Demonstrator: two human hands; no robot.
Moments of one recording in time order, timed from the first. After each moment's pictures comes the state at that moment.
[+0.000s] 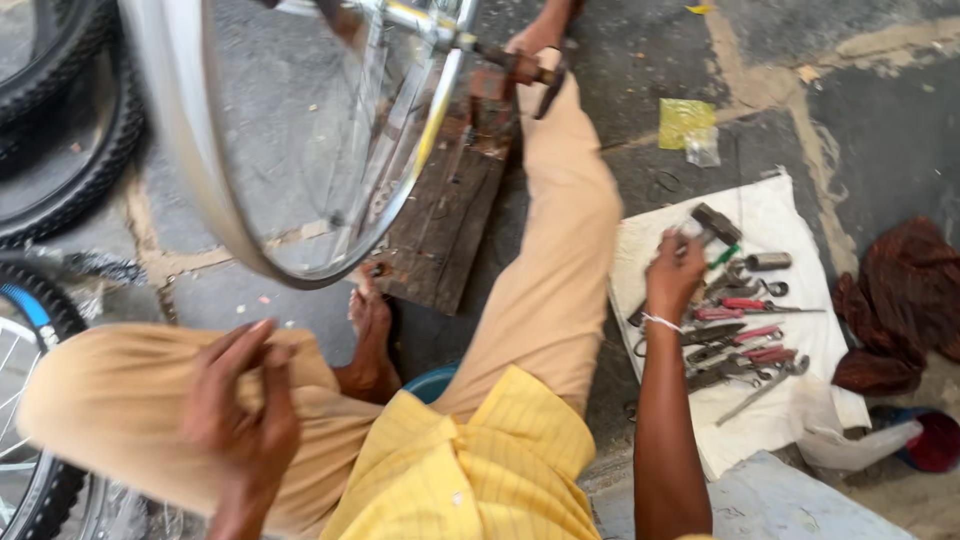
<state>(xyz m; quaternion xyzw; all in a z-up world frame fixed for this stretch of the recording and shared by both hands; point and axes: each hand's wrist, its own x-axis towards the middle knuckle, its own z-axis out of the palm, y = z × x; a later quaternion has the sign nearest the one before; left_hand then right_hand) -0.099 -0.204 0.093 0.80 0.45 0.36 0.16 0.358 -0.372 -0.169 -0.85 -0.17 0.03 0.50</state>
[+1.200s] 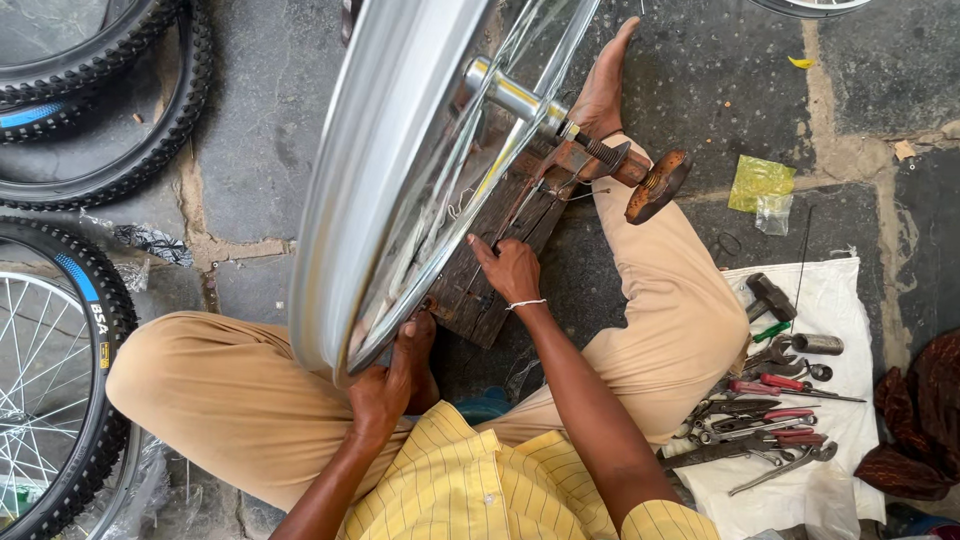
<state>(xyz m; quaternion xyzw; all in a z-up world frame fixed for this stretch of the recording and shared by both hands) -0.040 -0.171 -0.019 0.60 0.57 0.34 0.45 0.187 -0.129 -0.205 -0.82 -0.41 0.33 0.24</state>
